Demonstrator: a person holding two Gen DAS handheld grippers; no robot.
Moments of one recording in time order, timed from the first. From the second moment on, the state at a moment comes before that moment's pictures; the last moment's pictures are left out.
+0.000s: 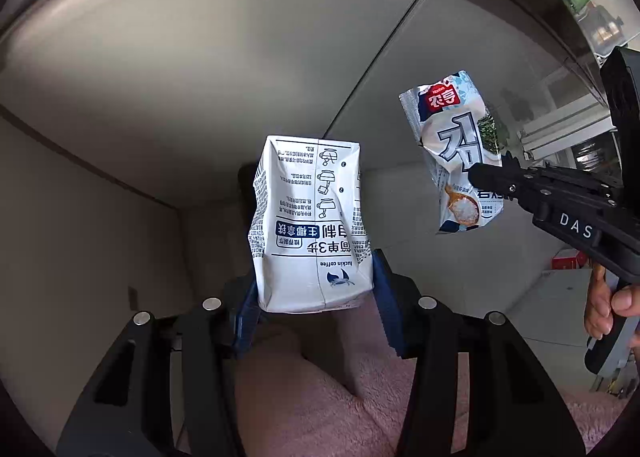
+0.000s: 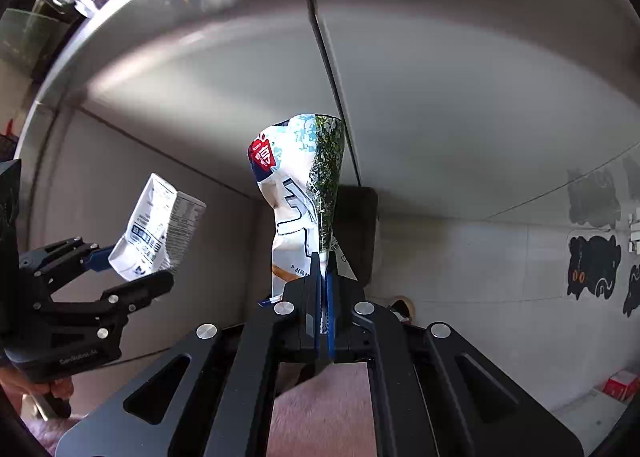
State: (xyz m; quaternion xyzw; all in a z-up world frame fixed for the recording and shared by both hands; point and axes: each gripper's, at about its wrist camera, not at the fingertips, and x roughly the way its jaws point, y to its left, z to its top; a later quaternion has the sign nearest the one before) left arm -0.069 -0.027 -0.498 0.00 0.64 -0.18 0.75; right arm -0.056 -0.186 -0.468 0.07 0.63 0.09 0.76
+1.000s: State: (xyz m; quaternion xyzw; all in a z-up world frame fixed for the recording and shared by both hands) left arm -0.034 -0.038 -0.595 0.01 0.67 -0.14 0.73; right arm -0.009 -0.192 -0.578 0.20 0.69 0.04 0.69
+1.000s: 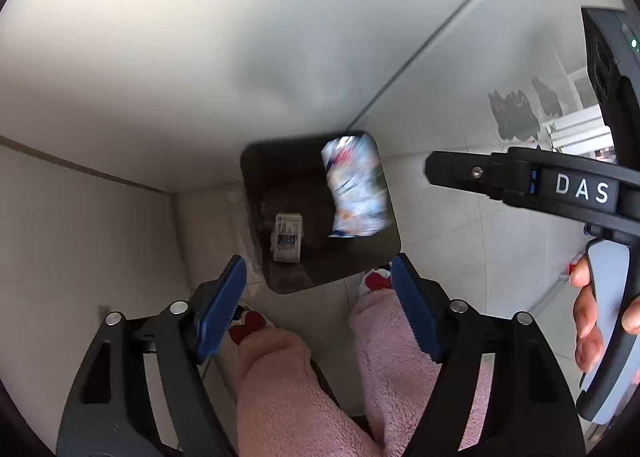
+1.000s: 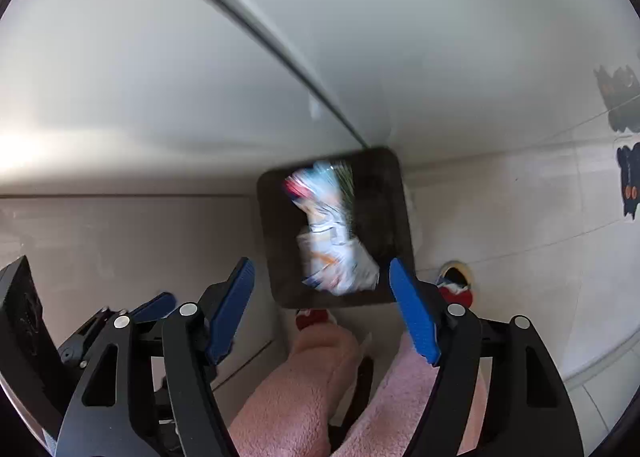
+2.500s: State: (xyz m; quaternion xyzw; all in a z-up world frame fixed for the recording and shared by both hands) left arm 0.037 0.016 -0.290 0.01 0.43 -0.13 0.90; right arm 0.078 -0.213 -0.294 0.05 0.47 0.07 0.88
